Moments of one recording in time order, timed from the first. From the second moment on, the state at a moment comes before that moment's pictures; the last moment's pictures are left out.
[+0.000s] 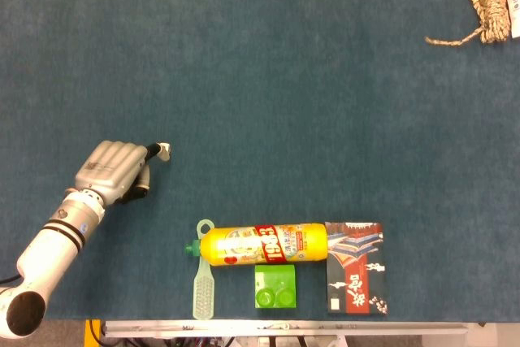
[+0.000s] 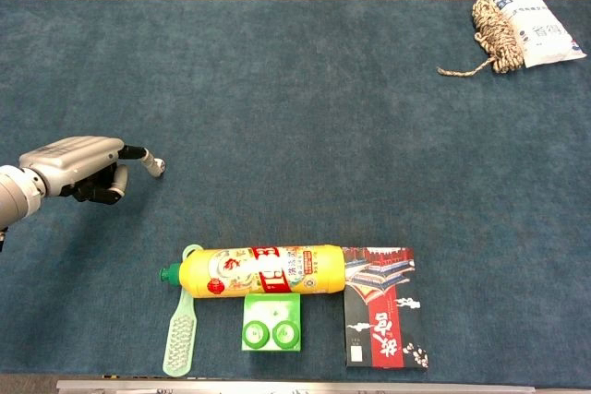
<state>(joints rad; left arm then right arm) -0.57 -1.31 0.04 -1.78 0.99 0.88 0.36 0.00 -1.11 0.15 -1.50 -1.51 1.68 0.19</state>
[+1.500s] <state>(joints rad) -0.61 -1.33 0.03 -1.74 0.95 0.90 0.39 0.00 -1.11 0.15 -1.51 -1.51 1.67 0.20</state>
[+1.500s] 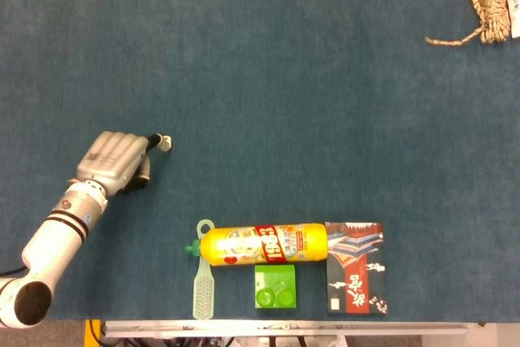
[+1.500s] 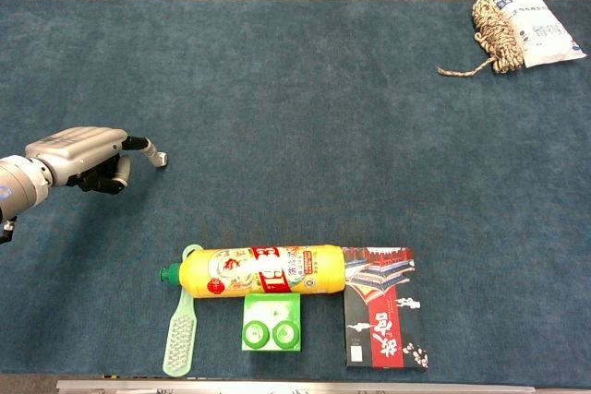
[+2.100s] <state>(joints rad) -0.61 -1.34 0.05 -1.75 0.92 0.91 0.42 0.00 -1.11 0.15 -1.51 -1.52 1.68 0.20</state>
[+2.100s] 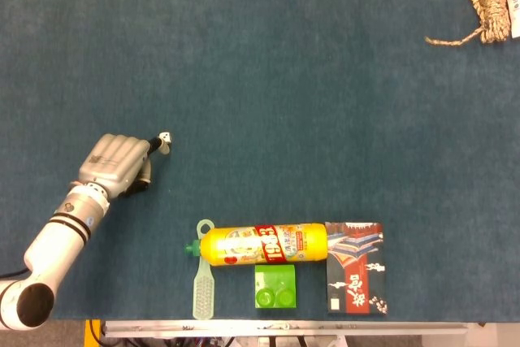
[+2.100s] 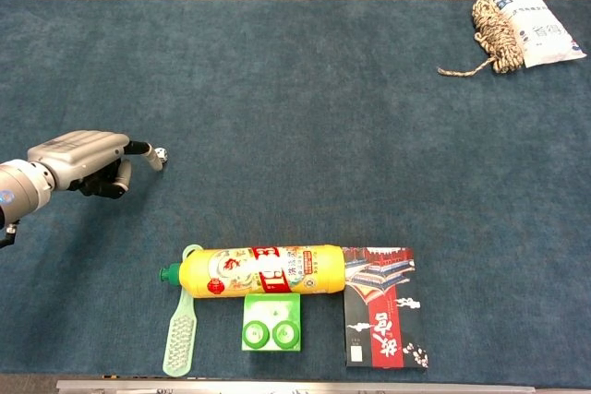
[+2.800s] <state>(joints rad) -0.63 -1.35 0.03 -1.72 0.90 0.92 0.43 0.00 -1.11 0.15 -1.51 -1.51 1.68 0.21</state>
